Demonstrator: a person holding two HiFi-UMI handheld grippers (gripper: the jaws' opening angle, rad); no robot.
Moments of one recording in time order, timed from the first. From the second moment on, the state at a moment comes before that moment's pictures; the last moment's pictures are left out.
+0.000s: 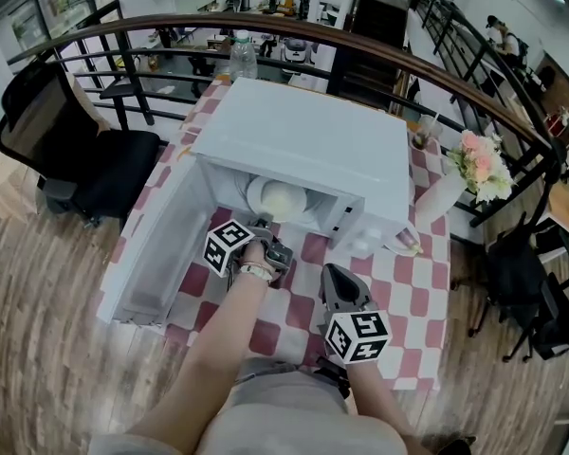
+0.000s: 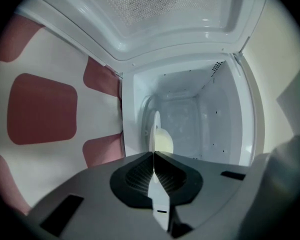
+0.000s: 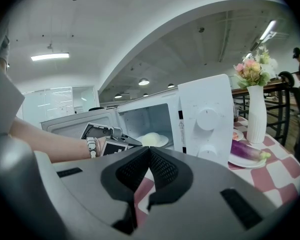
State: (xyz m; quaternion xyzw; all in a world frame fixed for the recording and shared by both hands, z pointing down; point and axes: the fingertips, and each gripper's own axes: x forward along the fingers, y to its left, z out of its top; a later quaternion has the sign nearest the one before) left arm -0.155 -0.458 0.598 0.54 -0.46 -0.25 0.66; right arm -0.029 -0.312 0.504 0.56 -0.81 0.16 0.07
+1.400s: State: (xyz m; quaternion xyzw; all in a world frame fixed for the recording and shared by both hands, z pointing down) left arm -0.164 -0.404 0.553 0.63 -0.38 -0.31 0.61; right arm -0.049 -0.301 0.480 0.52 -0.85 0.12 0.06
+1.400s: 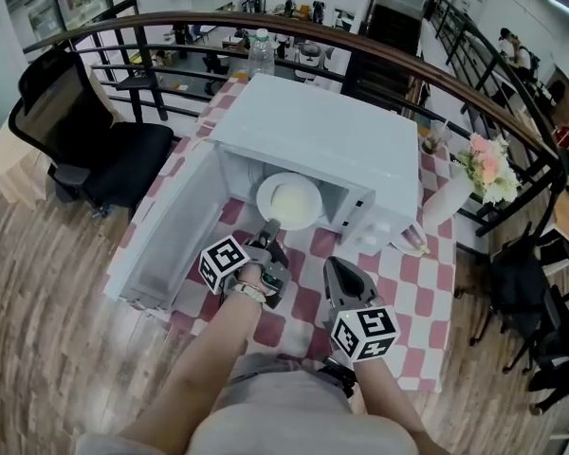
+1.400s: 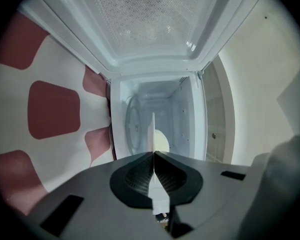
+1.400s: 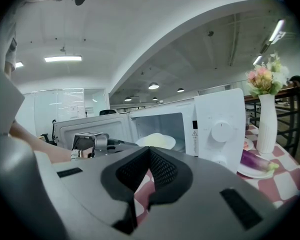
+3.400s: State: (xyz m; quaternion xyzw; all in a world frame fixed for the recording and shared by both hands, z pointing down) left arm -0.162 -0.328 0.465 0.63 -0.30 -0.37 0.61; right arm -0.058 -0.299 0.448 0.54 -0.84 0.05 0.02
